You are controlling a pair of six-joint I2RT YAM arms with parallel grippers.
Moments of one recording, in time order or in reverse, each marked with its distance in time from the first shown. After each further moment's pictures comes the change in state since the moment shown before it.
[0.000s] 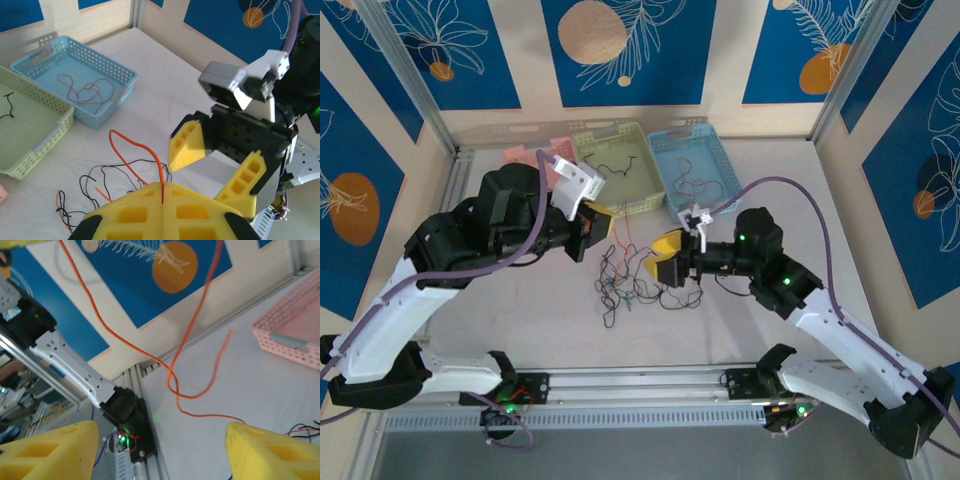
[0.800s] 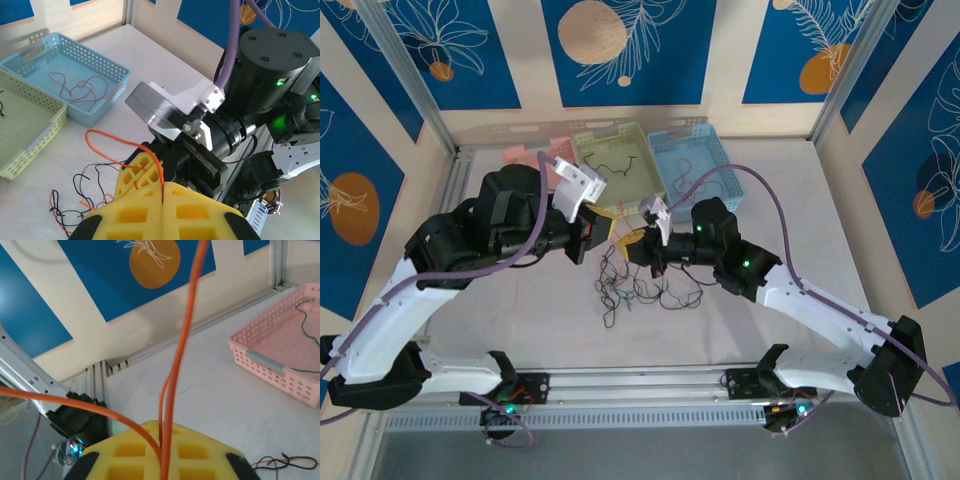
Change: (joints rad) left arm 0.000 -0.009 -0.016 0.001 0.021 0.000; right arm 0.113 0.227 0.080 0.111 0.192 -0.150
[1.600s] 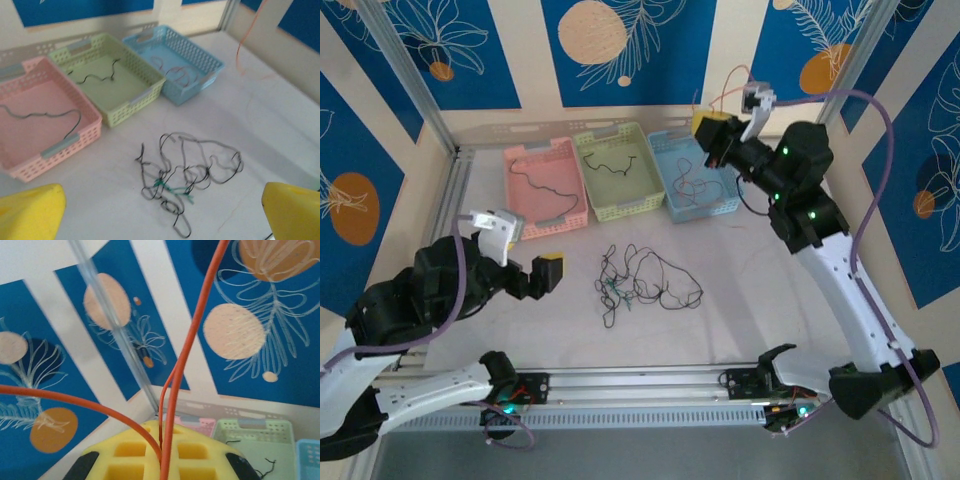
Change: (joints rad) left arm 0.000 -0.458 -0.460 -0.031 -0.387 -0.095; right arm -0.448 0.088 0.536 -0.108 0.180 0.216
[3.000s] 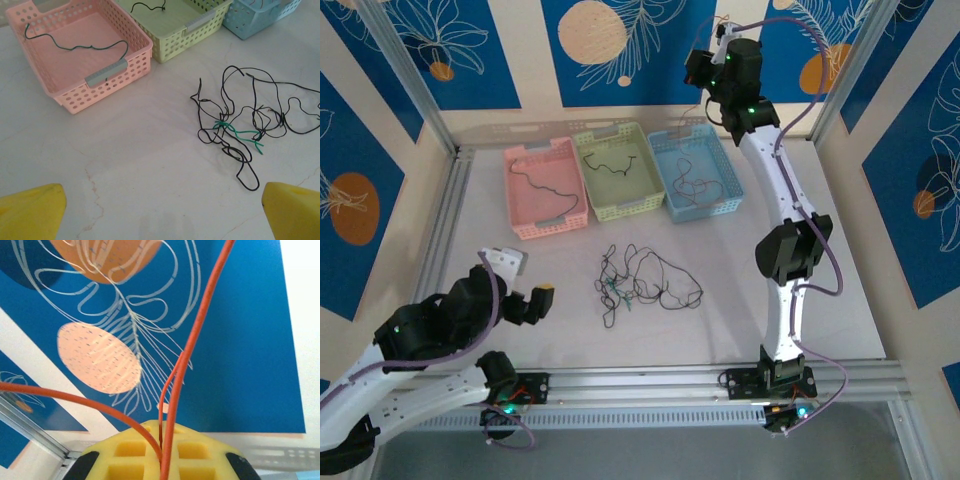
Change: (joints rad) left arm 0.000 -0.190 -0.339 -0.066 -0.132 -0.042; right arm -0.124 0.885 0.858 -0.174 0.215 0.013
